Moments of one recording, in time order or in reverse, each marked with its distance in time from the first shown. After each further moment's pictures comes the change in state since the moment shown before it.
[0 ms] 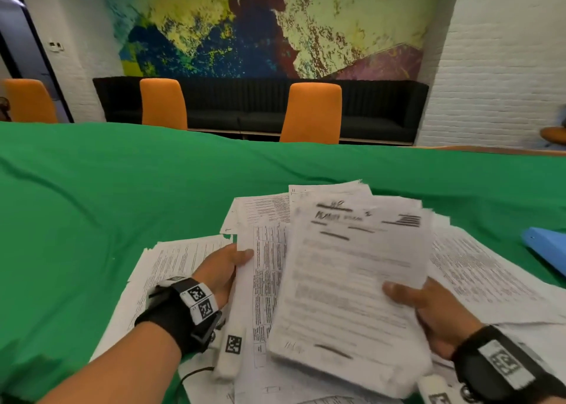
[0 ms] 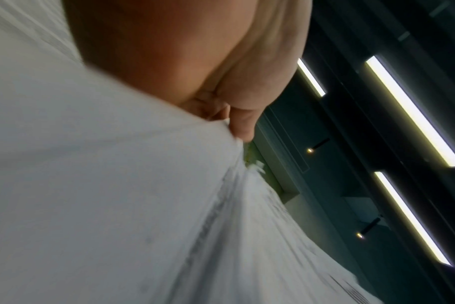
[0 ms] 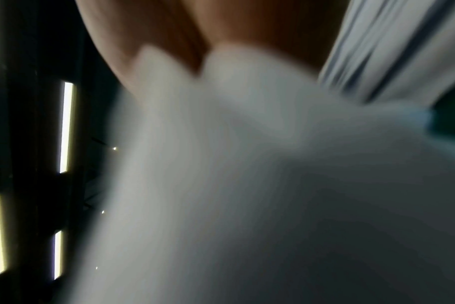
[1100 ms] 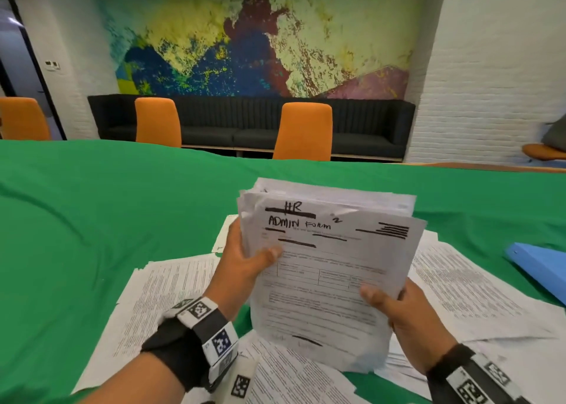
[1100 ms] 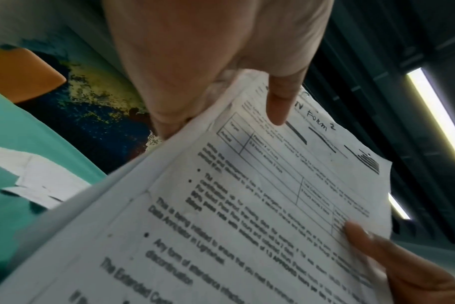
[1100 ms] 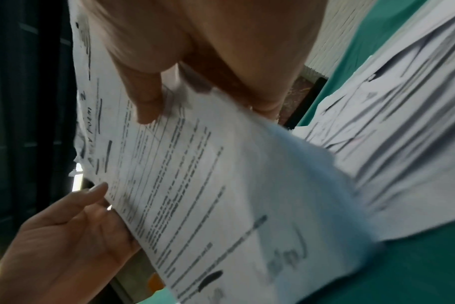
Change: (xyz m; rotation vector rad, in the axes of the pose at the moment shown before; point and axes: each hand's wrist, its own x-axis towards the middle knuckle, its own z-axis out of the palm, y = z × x) left_hand -0.053 0.029 0.060 0.193 -0.084 0.627; right_hand -0.008 -0.009 0.032 -0.158 -0.020 -0.350
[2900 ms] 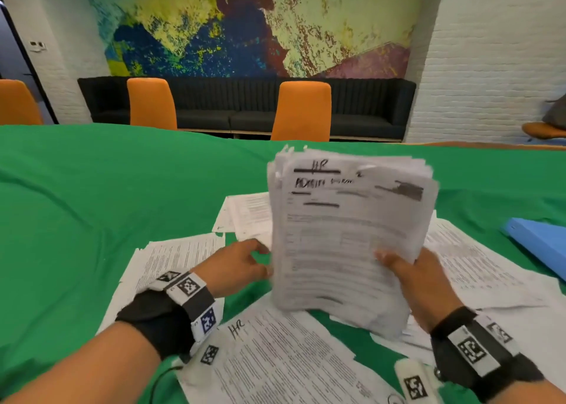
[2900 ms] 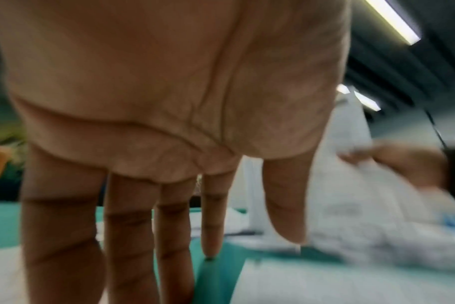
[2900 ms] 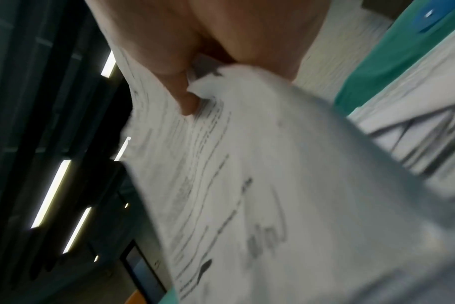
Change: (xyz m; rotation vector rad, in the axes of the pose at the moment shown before) left_hand -0.004 0.004 -0.027 0.978 -0.390 -0.313; right_hand 0.003 -0.003 -0.015 -0.189 0.245 0.029
